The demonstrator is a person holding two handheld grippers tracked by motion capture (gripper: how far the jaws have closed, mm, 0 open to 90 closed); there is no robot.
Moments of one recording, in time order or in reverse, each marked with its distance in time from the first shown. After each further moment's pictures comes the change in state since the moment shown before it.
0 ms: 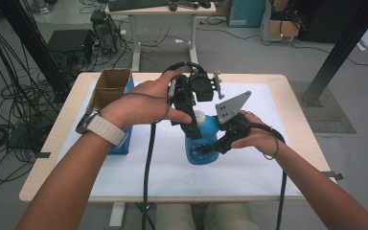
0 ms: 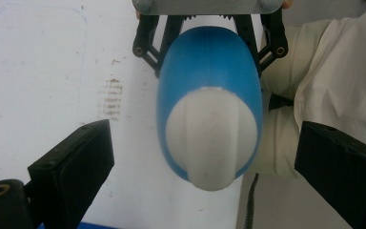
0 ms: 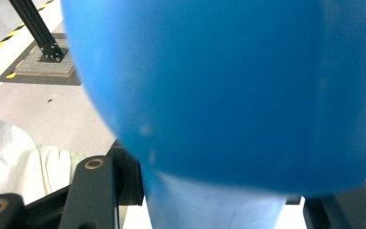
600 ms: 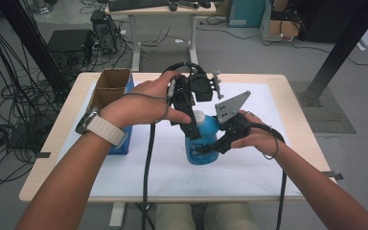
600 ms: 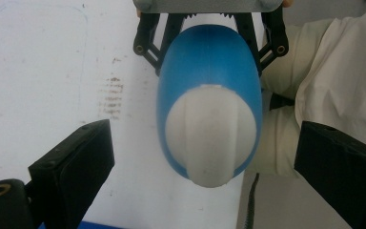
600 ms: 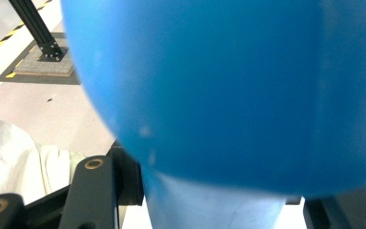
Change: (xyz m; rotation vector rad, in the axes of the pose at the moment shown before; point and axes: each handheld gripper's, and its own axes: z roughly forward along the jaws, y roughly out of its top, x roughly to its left) left arm 0.001 -0.001 0.001 0.000 0.002 -0.003; right arm -0.001 0.000 0.001 0.005 0.003 0.004
